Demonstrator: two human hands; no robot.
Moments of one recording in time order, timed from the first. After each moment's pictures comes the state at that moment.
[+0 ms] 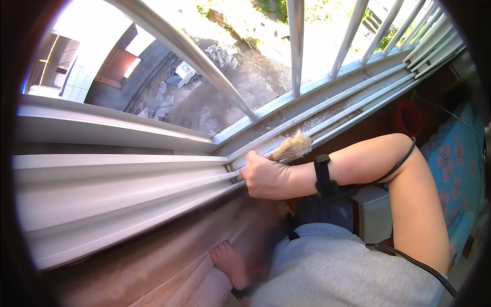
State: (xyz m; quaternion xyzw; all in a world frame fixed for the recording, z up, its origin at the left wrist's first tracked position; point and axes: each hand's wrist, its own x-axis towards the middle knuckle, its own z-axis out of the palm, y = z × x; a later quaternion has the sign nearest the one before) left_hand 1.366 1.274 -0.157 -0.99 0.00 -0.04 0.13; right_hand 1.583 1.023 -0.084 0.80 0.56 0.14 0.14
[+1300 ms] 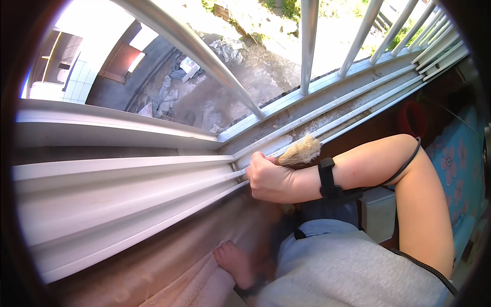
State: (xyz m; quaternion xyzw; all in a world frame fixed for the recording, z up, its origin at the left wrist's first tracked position) left_hand 1.358 1.275 -0.161 -0.99 -0.02 -0.04 0.15; right_hand 1.580 1.028 -0.077 0.80 0.56 0.11 0.19
